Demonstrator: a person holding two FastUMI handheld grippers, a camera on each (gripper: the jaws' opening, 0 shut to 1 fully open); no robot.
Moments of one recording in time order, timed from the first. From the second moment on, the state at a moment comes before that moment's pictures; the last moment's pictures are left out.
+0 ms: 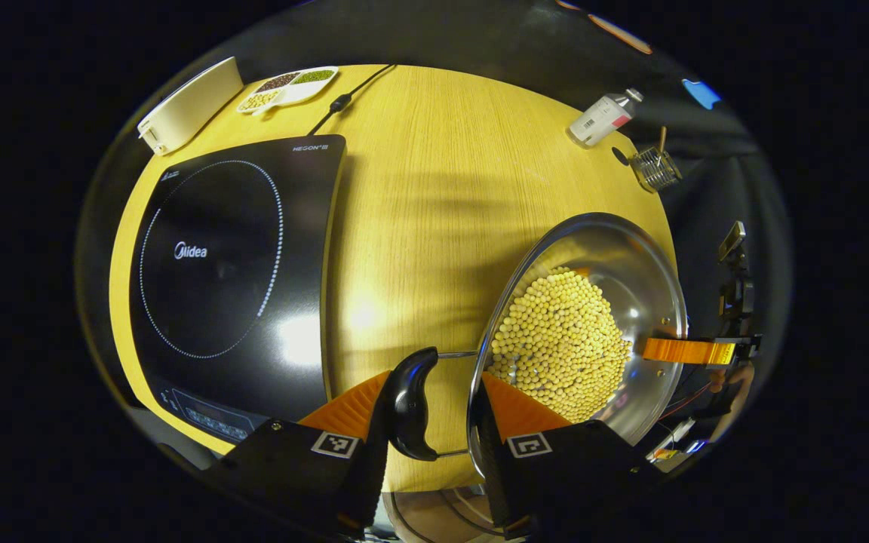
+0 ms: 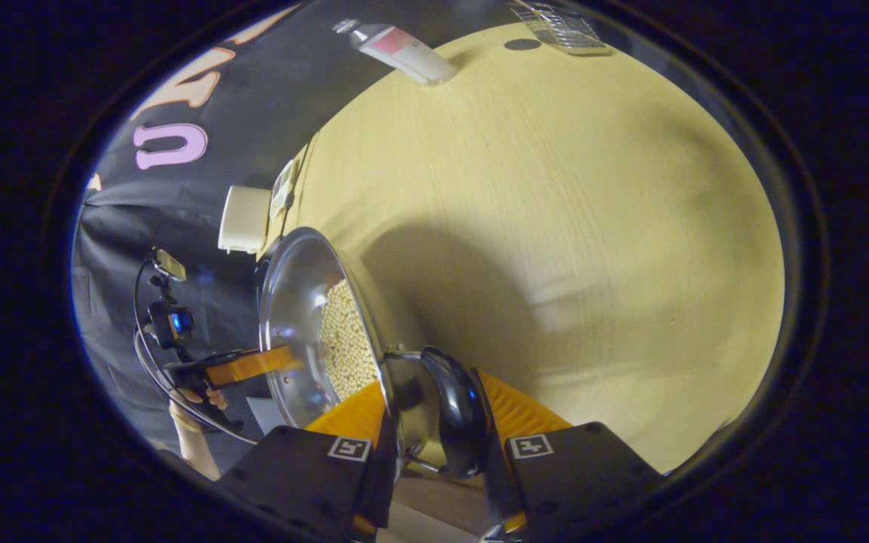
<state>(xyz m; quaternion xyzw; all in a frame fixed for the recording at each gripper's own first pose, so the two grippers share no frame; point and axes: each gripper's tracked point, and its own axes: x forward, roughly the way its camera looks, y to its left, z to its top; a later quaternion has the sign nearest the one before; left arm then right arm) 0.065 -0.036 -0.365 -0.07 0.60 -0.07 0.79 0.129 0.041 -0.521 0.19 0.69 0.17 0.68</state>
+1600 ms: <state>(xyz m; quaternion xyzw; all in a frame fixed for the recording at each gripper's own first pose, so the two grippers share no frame) 0.086 0.277 -0.314 -0.05 0.50 -0.10 0.86 0.139 0.027 -0.496 0.16 0.63 0.15 0.74</state>
